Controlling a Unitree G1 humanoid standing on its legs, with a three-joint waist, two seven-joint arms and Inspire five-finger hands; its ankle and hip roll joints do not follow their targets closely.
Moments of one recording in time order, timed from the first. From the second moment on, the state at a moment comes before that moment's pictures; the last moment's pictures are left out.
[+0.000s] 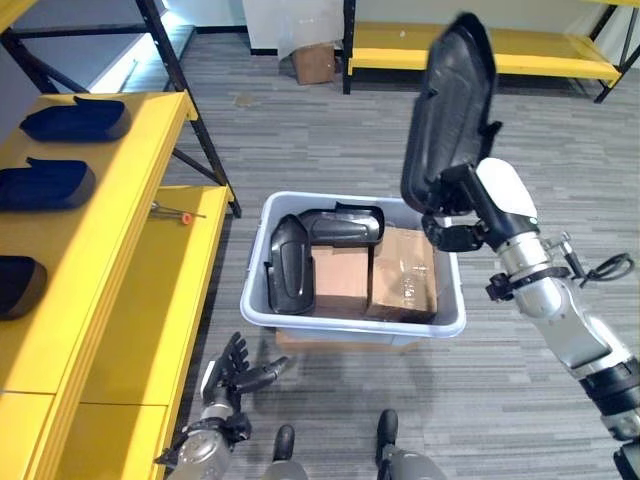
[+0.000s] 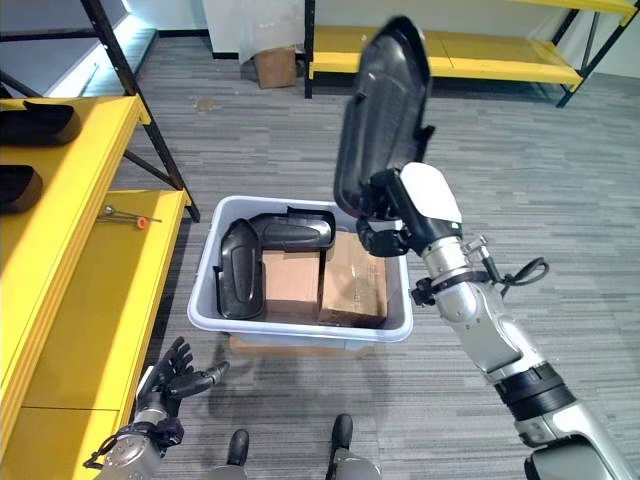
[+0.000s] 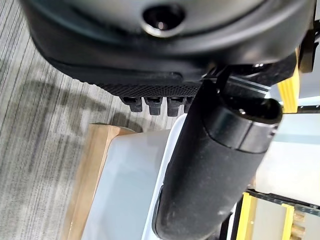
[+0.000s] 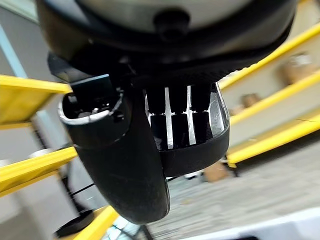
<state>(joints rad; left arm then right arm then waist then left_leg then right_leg) 0.19 0.33 -0.11 0.31 -0.53 -0.08 0.14 -0.52 -0.82 0.37 0.01 -0.25 -0.06 -0.20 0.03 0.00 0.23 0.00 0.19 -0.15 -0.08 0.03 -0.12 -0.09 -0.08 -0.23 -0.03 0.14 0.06</state>
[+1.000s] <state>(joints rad) 0.16 0.34 -0.09 0.33 -0.52 -0.07 0.15 -0.46 -0.69 0.39 -0.07 -0.27 -0.04 -0.16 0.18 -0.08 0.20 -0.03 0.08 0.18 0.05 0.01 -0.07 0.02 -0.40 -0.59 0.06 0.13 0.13</state>
